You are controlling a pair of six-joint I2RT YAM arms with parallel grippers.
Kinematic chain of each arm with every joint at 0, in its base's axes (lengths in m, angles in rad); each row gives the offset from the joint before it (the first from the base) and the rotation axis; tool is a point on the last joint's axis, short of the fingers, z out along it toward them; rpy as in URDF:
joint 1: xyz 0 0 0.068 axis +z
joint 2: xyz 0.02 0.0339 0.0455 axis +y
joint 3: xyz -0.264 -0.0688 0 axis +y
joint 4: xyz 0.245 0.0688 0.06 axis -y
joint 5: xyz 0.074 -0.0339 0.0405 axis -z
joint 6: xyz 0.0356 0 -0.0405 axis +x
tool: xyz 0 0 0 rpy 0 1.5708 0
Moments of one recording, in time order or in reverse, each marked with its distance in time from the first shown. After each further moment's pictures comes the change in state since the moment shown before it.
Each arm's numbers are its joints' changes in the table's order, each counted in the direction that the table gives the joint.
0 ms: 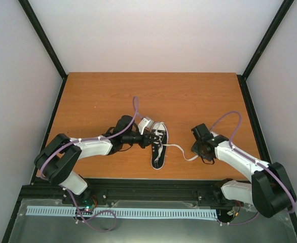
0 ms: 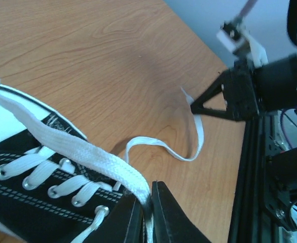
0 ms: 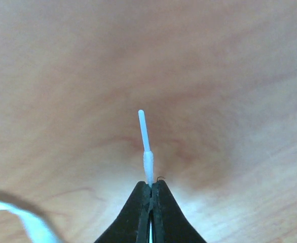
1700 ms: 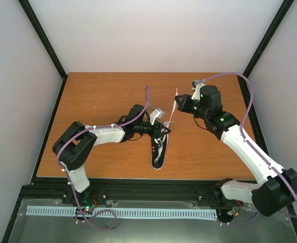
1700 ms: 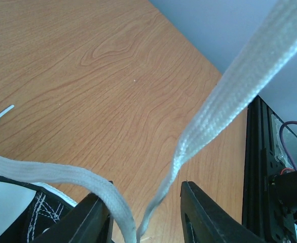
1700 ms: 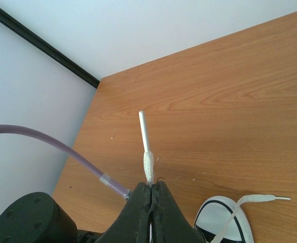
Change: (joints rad) left arm -0.013 0.234 -0.291 -0.073 0.084 0.020; right arm -0.001 -0.008 -0.519 0.387 -0.386 -0.387
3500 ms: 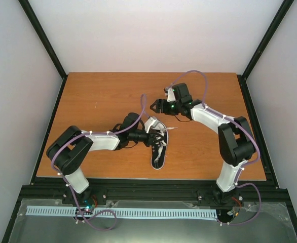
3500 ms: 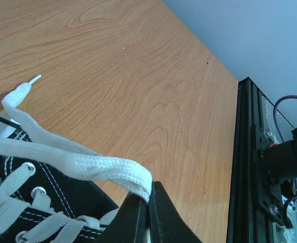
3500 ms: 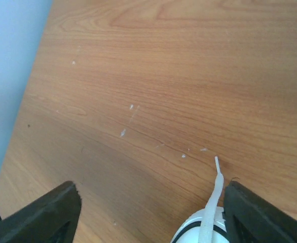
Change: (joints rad) left arm -0.007 -0.076 0.176 0.084 0.031 0.002; right arm 0.023 0.625 -0.199 0.048 -0.234 -0.130
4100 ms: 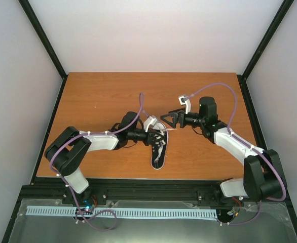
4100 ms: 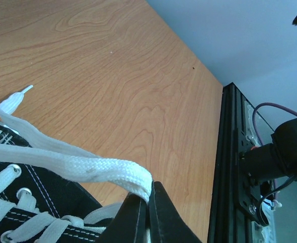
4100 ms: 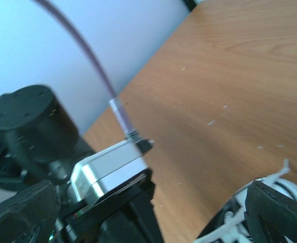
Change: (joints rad) left arm 0.017 -0.021 0.006 0.016 0.038 -0.055; right arm -0.143 -0.481 0.499 0.398 -0.405 -0.113
